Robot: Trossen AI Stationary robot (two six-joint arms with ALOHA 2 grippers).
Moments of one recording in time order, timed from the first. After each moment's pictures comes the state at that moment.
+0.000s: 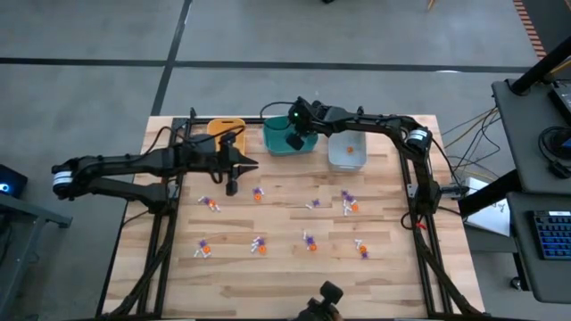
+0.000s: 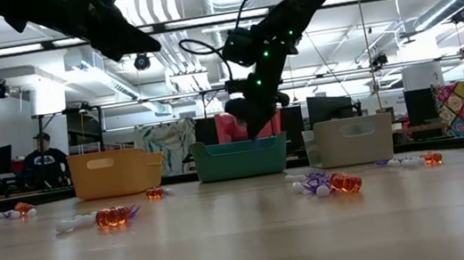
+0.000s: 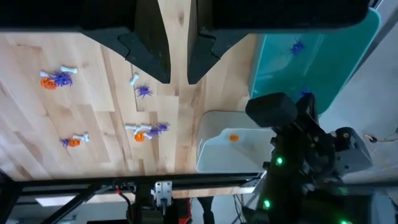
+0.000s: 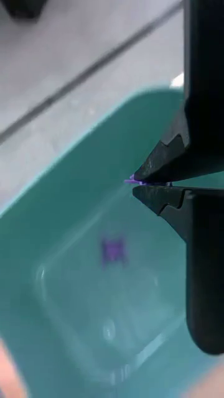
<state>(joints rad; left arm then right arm) 0.23 0.99 0.71 -0.12 0.06 0.15 -0.51 2.06 1.60 -0.47 0.24 -0.02</state>
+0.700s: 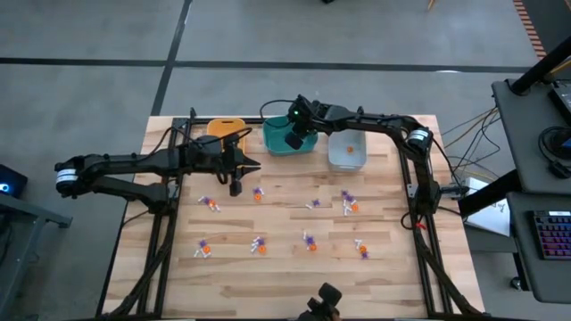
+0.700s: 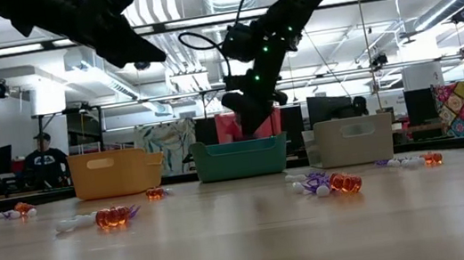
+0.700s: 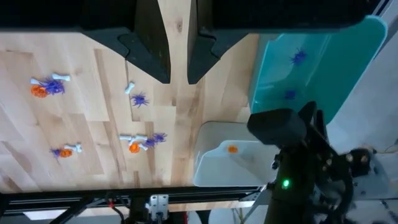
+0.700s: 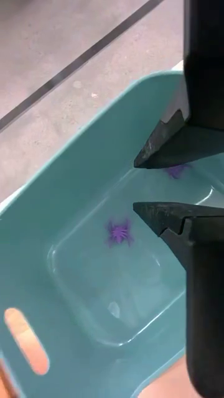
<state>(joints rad) 0.23 1.04 0.71 -0.11 0.04 0.14 -0.51 2.05 1.62 -0.49 0.20 0.01</state>
